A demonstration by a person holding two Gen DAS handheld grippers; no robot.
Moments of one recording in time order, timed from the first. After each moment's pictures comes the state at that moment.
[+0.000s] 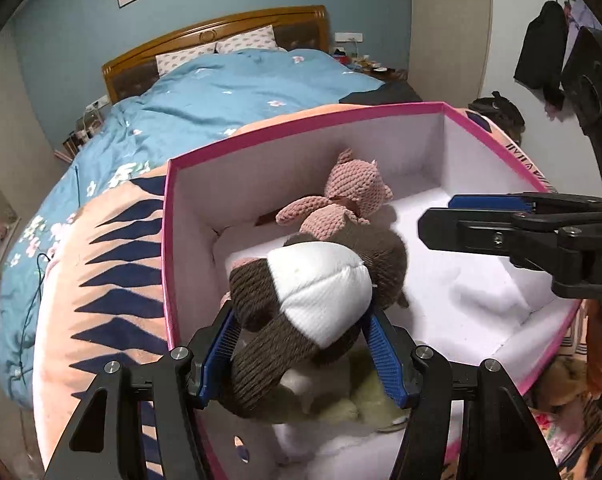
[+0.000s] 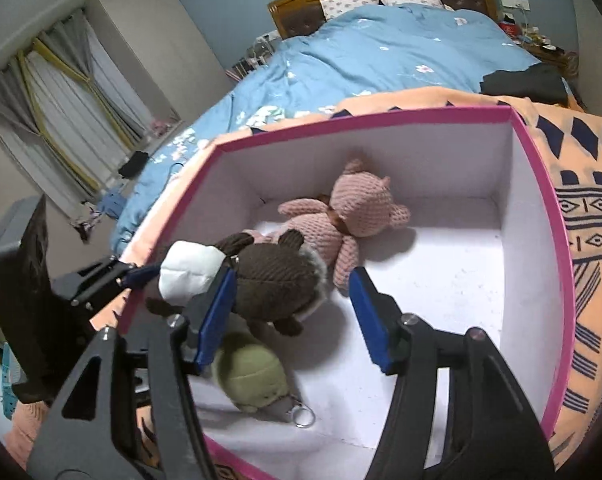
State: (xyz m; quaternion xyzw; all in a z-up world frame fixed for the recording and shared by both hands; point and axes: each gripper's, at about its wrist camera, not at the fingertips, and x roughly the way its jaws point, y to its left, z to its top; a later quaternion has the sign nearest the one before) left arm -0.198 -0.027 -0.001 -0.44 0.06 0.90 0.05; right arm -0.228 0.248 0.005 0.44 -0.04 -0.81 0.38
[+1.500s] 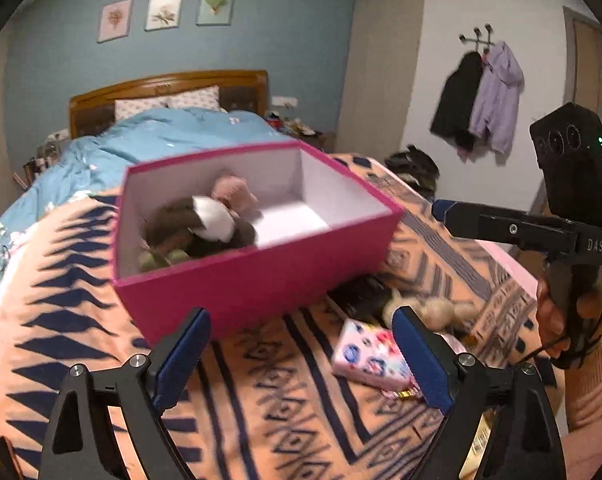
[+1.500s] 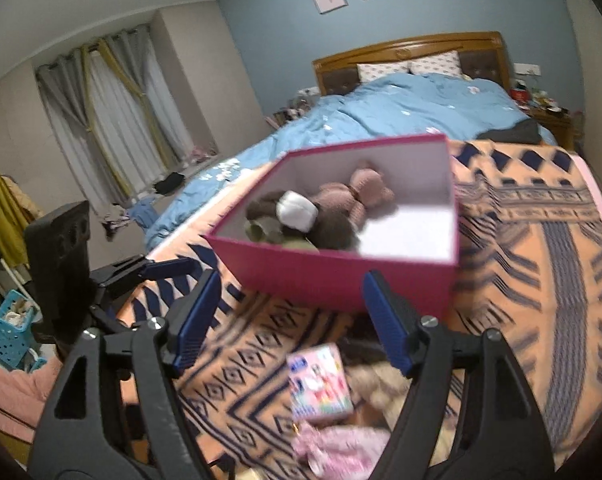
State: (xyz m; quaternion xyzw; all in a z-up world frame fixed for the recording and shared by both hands) left arm -0.034 0.015 0.015 -0.33 -0.01 0.93 0.18; right arm -0.065 0.374 0.034 0.31 -0.03 -0.85 0.43
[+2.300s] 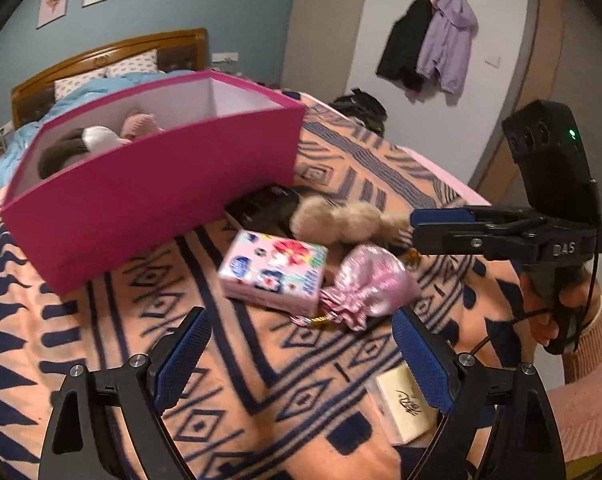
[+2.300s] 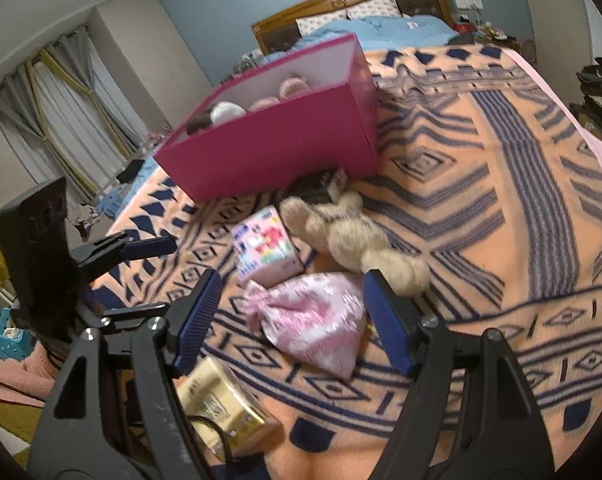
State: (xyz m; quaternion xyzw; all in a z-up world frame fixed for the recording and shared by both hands) left arm -0.001 0.077 -0.036 -0.40 0.03 0.88 0.27; right arm -0.021 0.439 -0.043 0.41 -0.07 -0.84 0.35
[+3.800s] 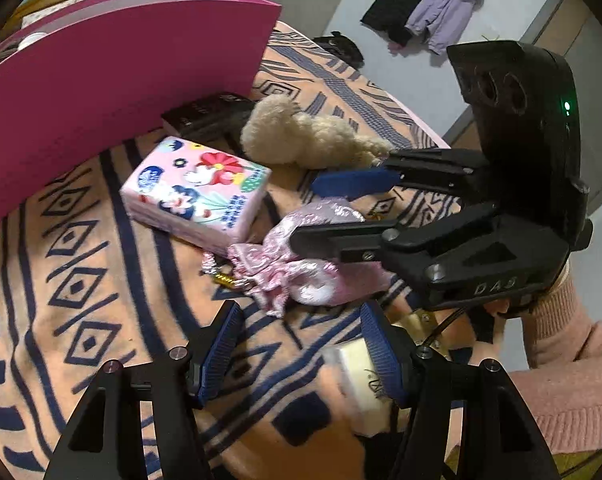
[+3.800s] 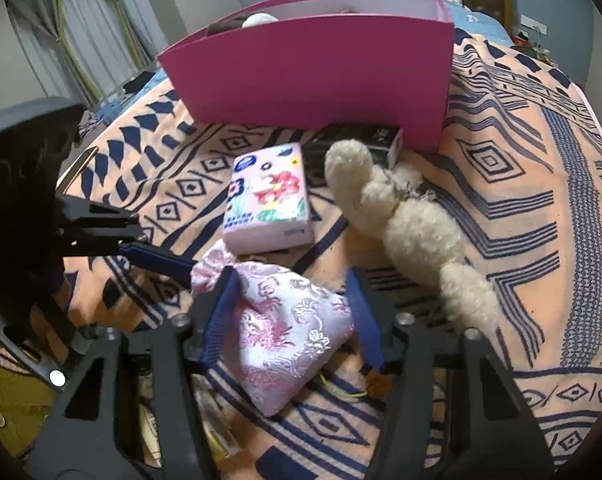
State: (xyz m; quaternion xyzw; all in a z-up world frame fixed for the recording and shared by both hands) left arm -0.011 0.085 -0.074 -0.51 -0.01 0.80 0.33; right arm -0.032 0.380 -0.077 0.44 0.09 -0.80 0.40
